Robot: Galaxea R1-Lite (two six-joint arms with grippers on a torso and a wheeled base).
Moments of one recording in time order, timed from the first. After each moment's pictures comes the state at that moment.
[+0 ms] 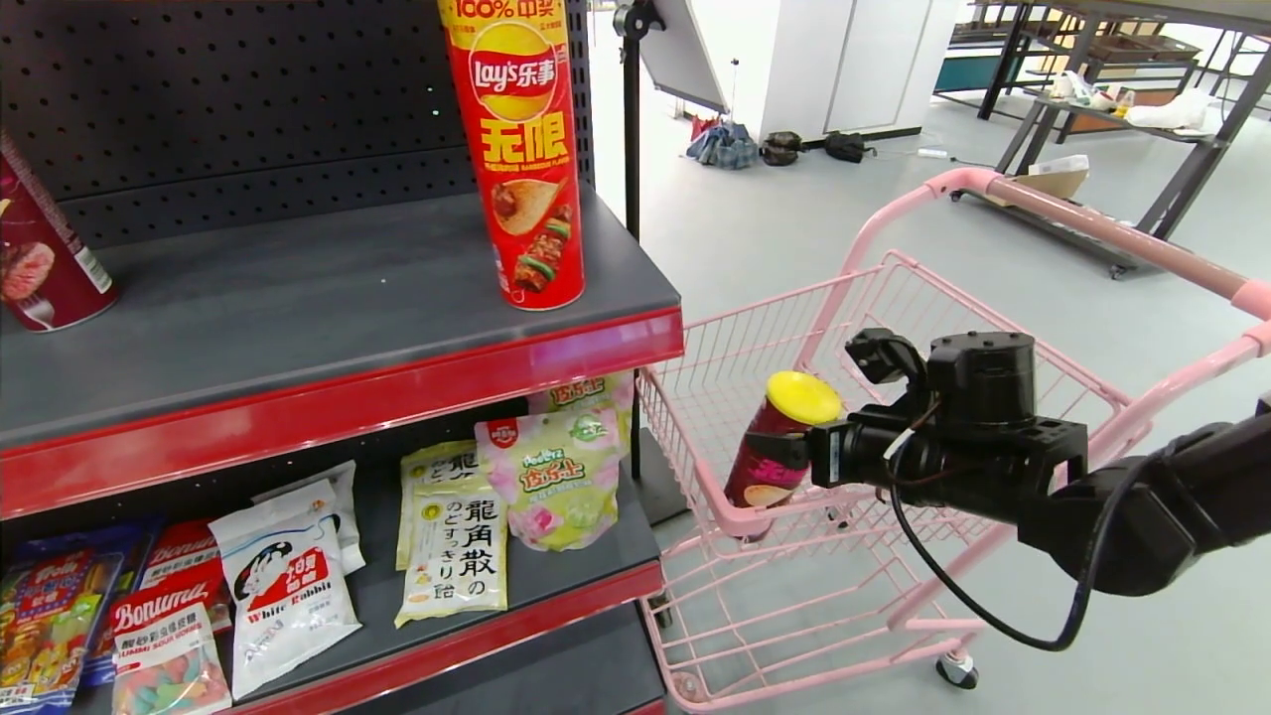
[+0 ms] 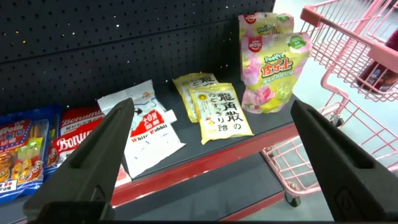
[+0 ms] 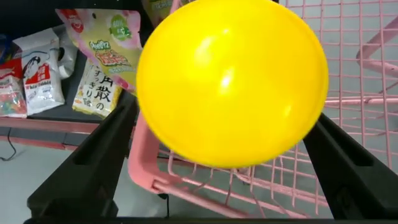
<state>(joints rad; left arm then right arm) 0.00 0.00 0.00 0.00 -0.05 0.01 0.39 1.91 -0.75 -0.74 0.19 0.15</state>
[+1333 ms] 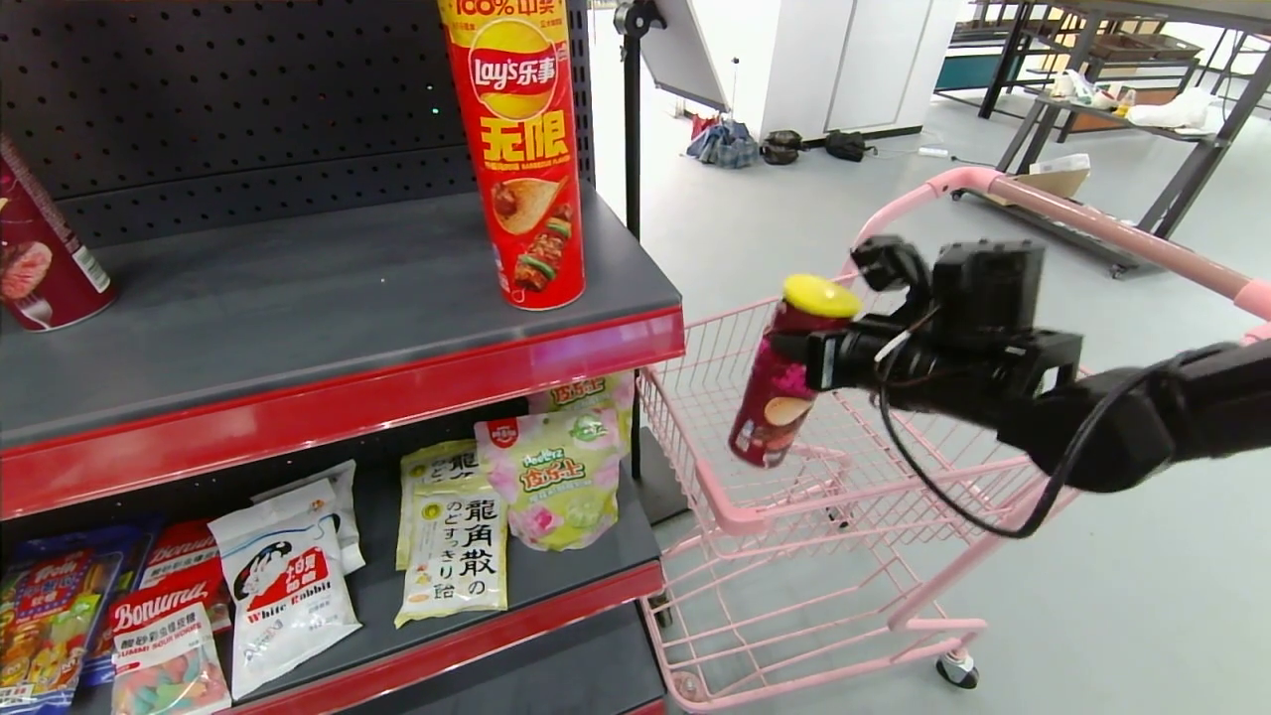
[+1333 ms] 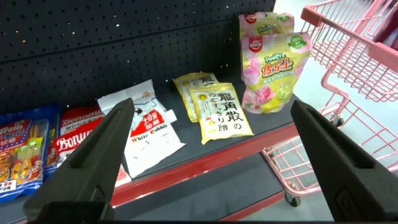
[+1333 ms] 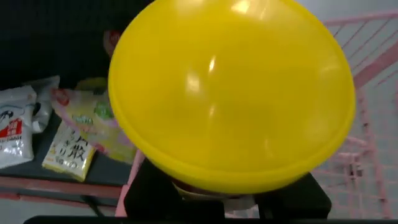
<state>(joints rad) 0.00 0.00 0.00 0.00 -0.05 0.01 0.35 1.90 -1.04 -0.61 0.12 0.06</state>
